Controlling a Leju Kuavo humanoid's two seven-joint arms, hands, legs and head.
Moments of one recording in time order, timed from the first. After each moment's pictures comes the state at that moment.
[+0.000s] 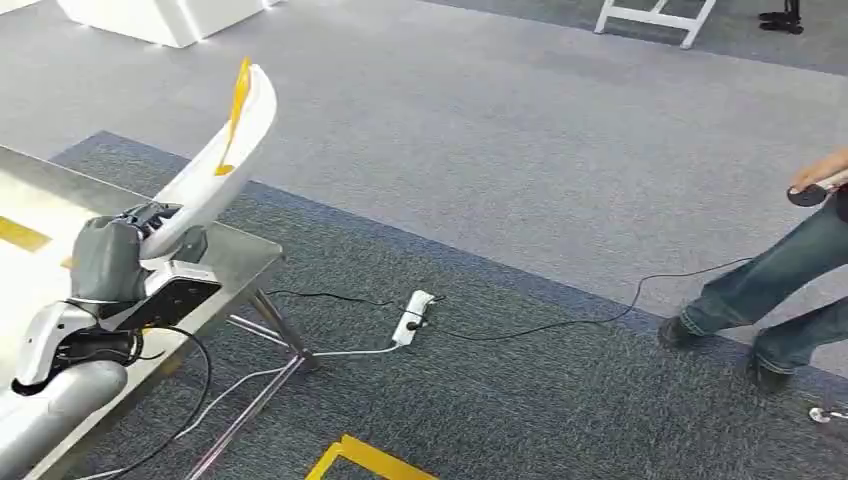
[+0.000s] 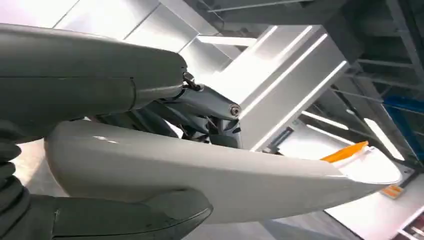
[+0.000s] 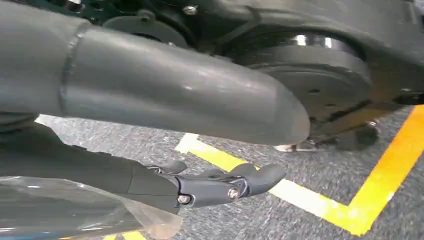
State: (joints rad) left arm -0.29 0.46 -0.46 -1.56 -0.69 0.47 0.02; right arm 0.09 -0.58 1.40 -1.27 -1.48 -0.70 -0.23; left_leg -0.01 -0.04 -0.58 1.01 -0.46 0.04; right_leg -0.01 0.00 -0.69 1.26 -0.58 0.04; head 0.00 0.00
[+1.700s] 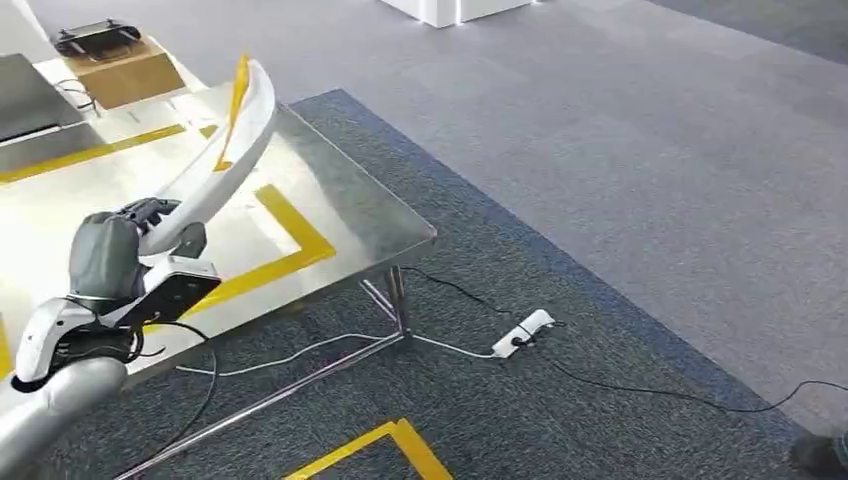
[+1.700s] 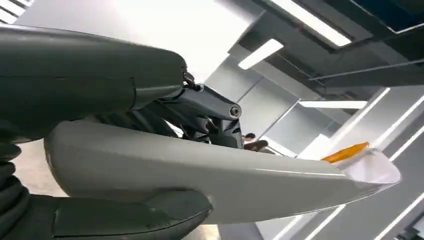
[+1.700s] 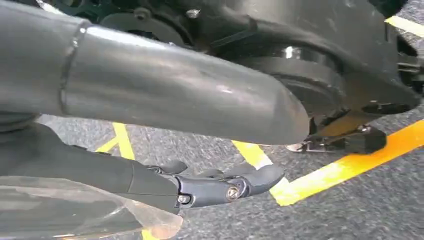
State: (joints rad) left arm -0.32 0.46 -0.47 -1.55 -0.68 0.47 0.04; right arm 0.07 -0.59 1.42 -1.28 -1.48 -0.70 -0.23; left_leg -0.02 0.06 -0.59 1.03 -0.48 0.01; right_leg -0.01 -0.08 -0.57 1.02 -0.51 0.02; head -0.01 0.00
